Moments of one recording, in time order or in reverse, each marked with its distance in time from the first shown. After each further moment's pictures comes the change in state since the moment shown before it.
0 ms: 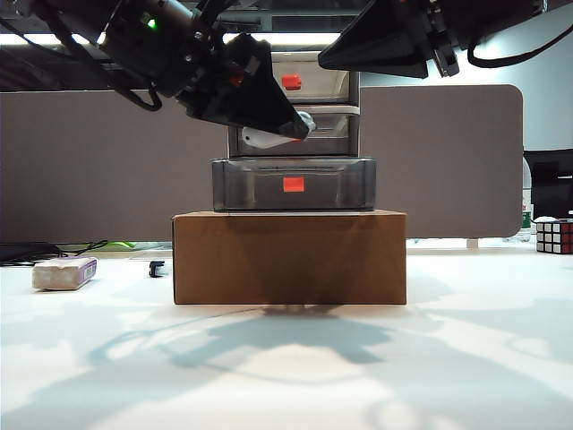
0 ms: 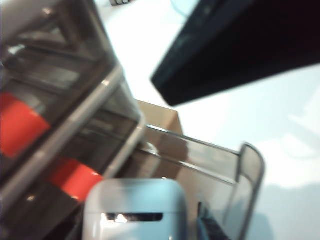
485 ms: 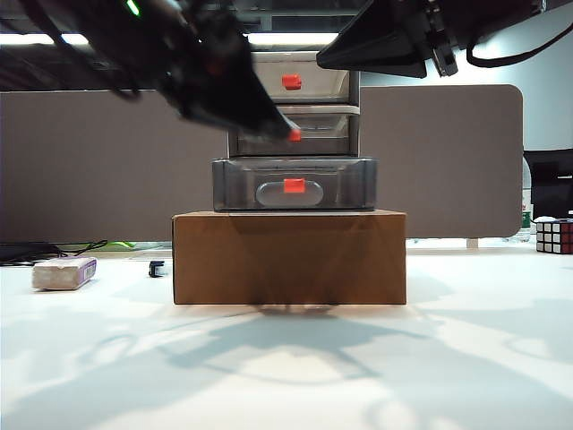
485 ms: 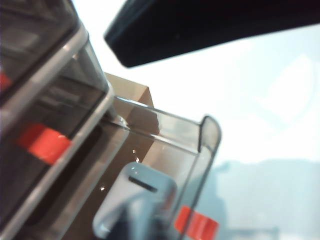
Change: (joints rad) left arm -0.001 -0.082 0.017 -0.199 0.032 -0.047; right arm 0.000 0.000 0.000 0.000 0.000 0.000
